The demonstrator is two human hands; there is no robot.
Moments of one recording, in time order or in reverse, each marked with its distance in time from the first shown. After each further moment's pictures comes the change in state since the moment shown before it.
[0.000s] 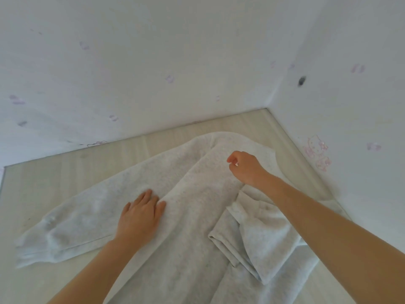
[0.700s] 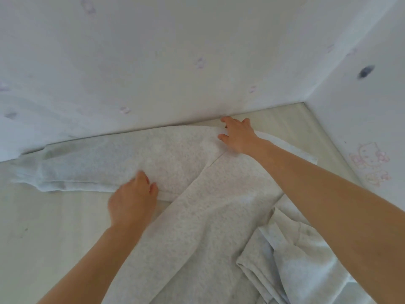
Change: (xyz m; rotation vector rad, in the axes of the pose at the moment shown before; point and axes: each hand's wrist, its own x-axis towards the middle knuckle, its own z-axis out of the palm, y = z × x) left_hand 0.066 -0.033 -0.037 -0.075 0.315 -0.244; right_hand 0.143 -0.074 0.033 -0.272 -0.052 -0.066
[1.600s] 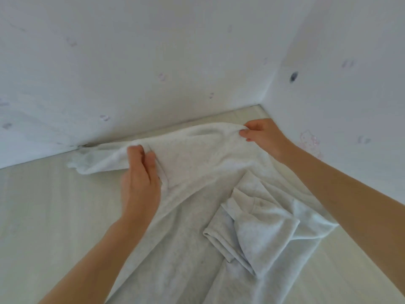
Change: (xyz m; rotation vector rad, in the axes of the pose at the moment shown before) left_hand -0.089 0.092 -0.074 -0.798 0.250 0.191; right_hand -0.154 0.090 -0.084 0.762 0.201 -0.018
